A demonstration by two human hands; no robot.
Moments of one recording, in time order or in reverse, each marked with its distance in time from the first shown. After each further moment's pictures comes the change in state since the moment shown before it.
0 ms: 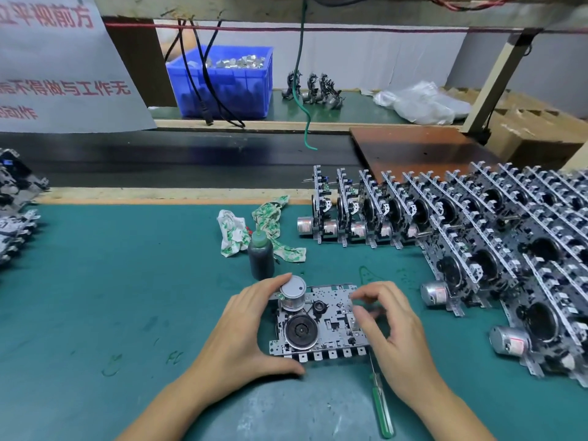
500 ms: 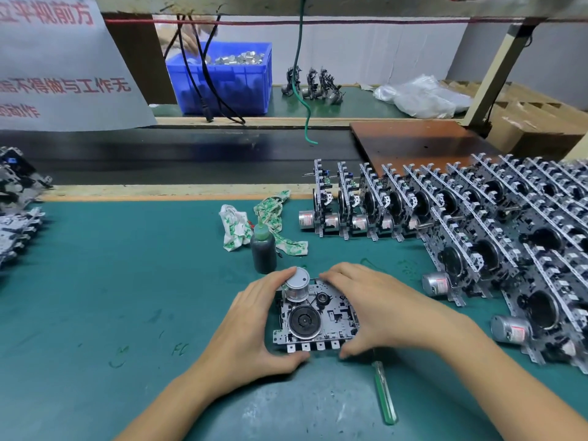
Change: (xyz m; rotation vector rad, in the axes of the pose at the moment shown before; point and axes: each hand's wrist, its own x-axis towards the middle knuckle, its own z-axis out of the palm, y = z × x) left_hand -0.002 0.003 0.004 0.010 0.013 0.070; right_hand 0.050 -0.020 -0.012 -0.744 -0.697 -0.270
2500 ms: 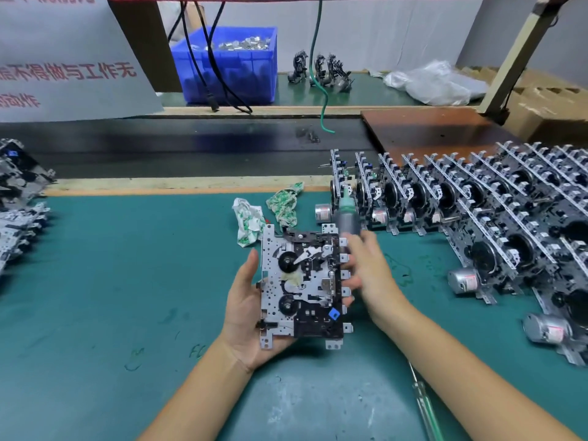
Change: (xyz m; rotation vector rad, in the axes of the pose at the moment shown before) left_hand 0.031 0.014 -0.012 -2.000 -0.290 -0.364; right_hand 0.059 -0.031 0.016 1.484 0.543 0.535
